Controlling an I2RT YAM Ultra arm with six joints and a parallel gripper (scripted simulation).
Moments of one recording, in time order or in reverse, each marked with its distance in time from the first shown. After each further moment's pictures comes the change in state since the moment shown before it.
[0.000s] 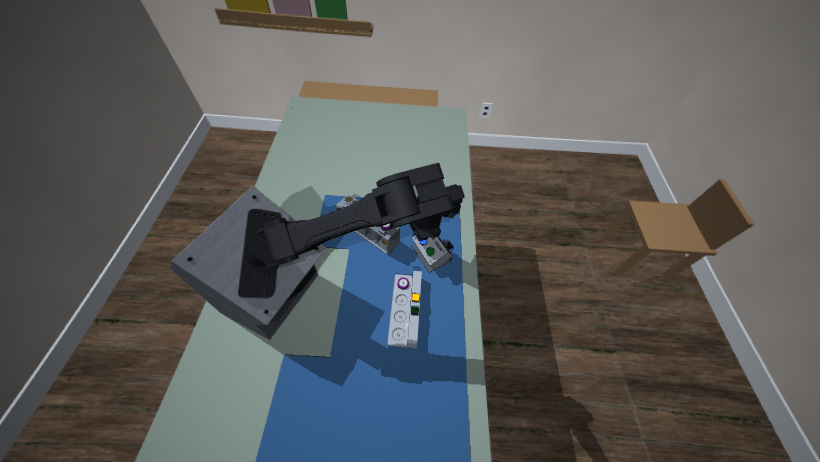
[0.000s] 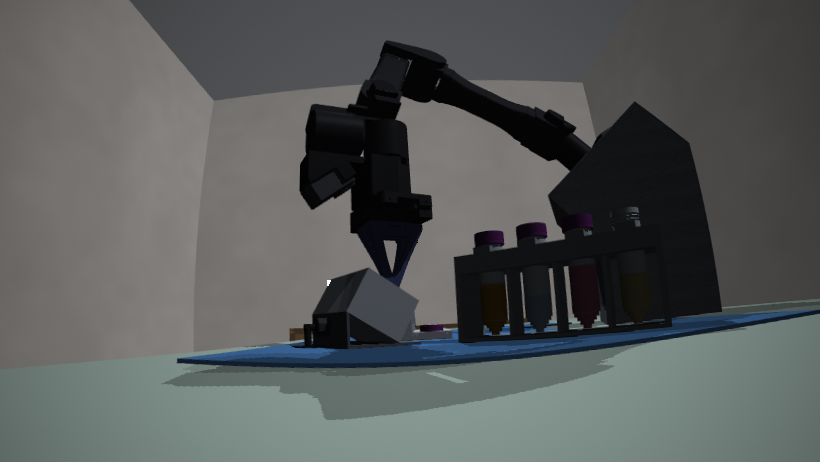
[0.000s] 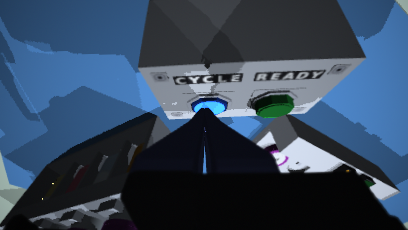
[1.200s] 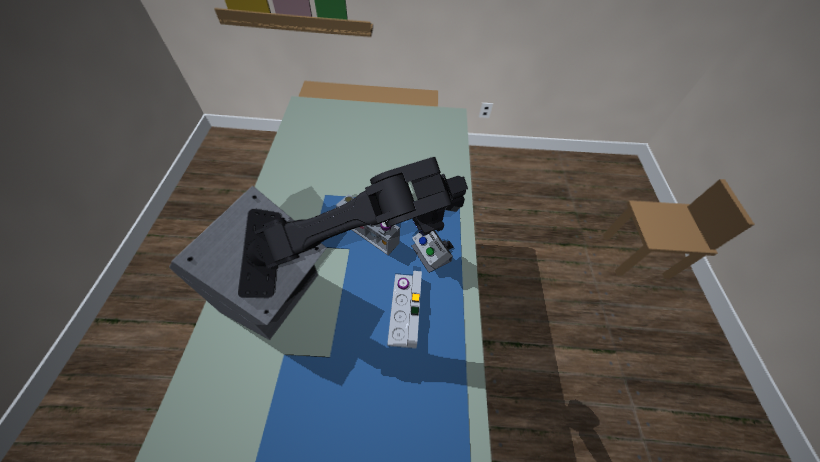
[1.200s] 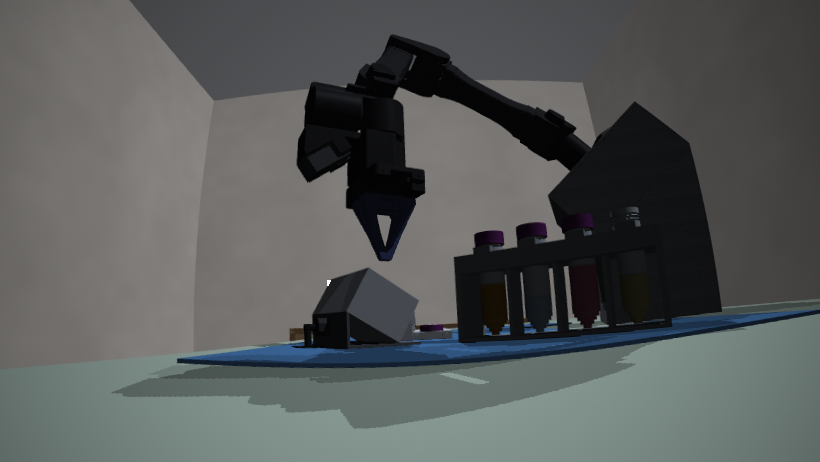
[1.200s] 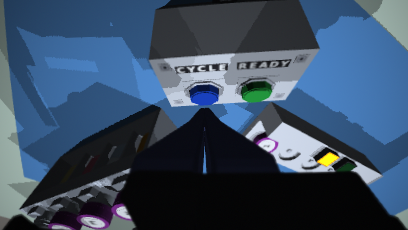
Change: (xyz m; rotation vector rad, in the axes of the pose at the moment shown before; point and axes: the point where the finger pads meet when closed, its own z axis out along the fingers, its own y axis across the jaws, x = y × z) arm -0.006 -0.004 -0.033 0.003 -0.024 0.016
